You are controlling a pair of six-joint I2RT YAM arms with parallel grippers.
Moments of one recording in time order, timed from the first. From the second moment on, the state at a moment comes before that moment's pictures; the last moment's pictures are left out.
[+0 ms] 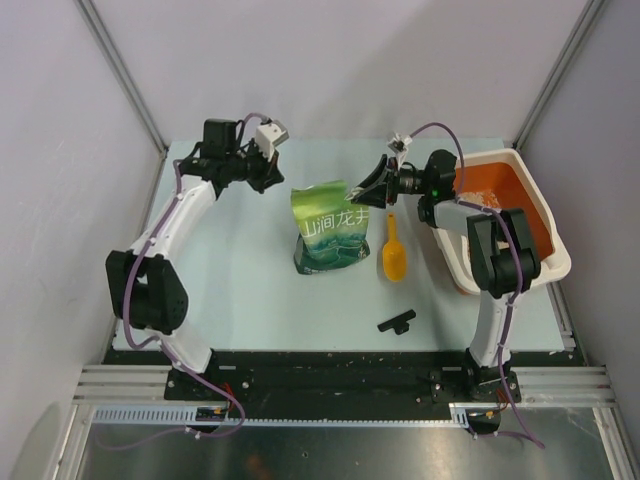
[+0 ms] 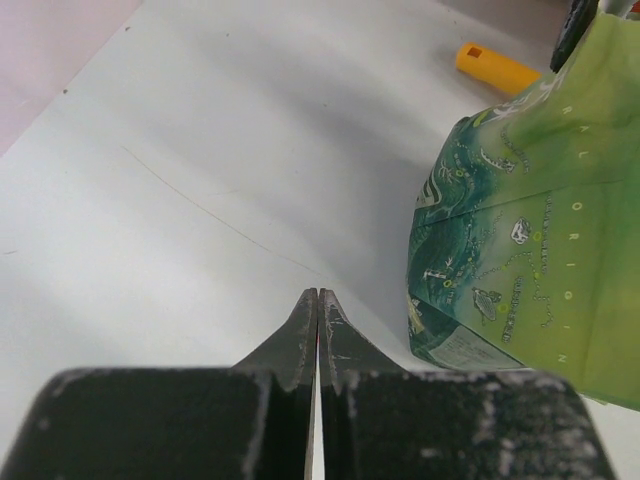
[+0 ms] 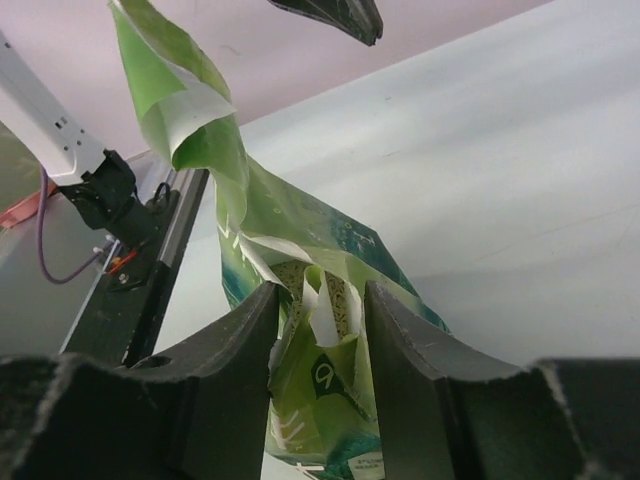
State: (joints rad) left arm -0.20 1.68 1.55 -0.54 0.60 0.45; right arm 0.23 1.99 1.24 0.95 -1.32 0.54
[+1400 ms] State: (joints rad) left arm -0.26 1.41 1.21 -0.41 0.90 0.36; right arm 0.30 1.76 1.22 0.22 -1.14 0.13
